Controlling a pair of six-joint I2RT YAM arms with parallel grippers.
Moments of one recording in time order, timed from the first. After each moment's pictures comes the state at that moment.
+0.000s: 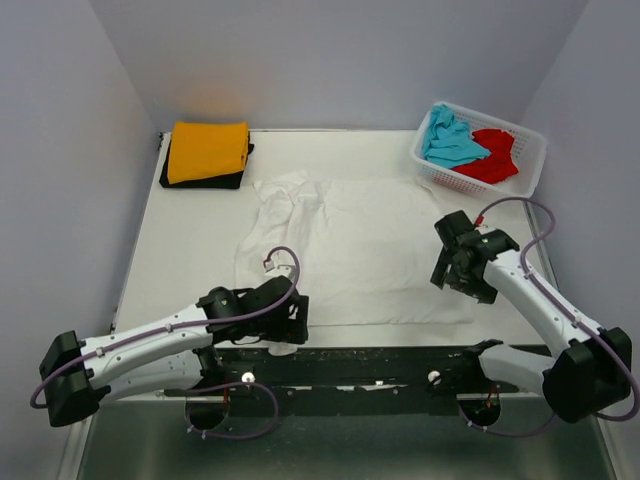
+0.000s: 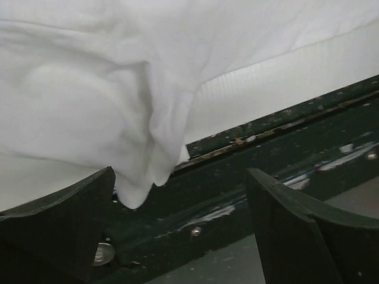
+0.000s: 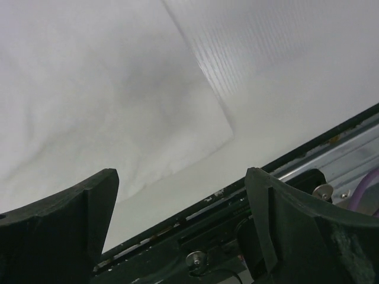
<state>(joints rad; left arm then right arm) -1.08 0.92 0.60 -0.76 -0.12 -0.89 0.35 1.17 0.85 -1.12 0.42 0.80</state>
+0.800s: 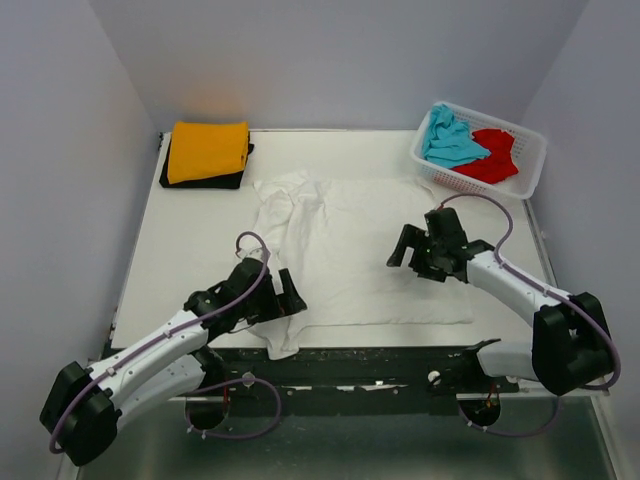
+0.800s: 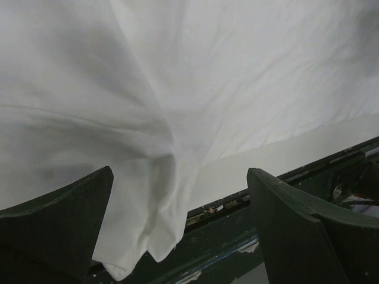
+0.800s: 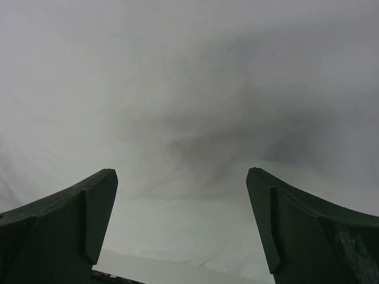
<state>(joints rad) -0.70 0.83 0.43 -0.41 0.06 -0.89 0.35 1.29 0.71 -0.37 -0.08 0.63</state>
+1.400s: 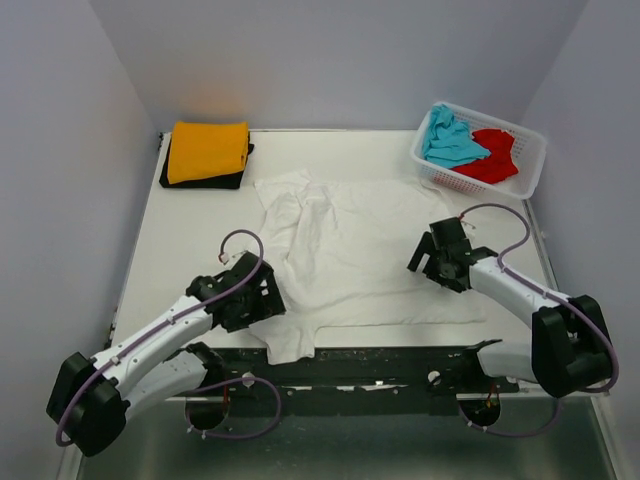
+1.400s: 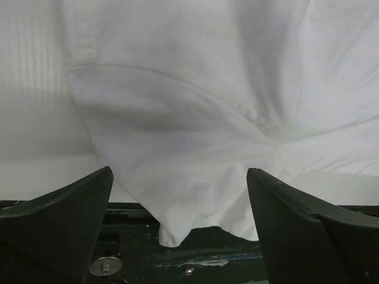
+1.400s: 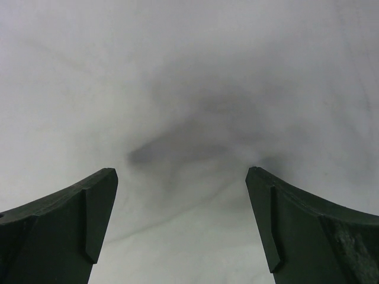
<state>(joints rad) -0.66 0.93 0.53 -0.75 -0.08 -0.98 0.31 1.29 0.62 -0.39 0.21 0.71</state>
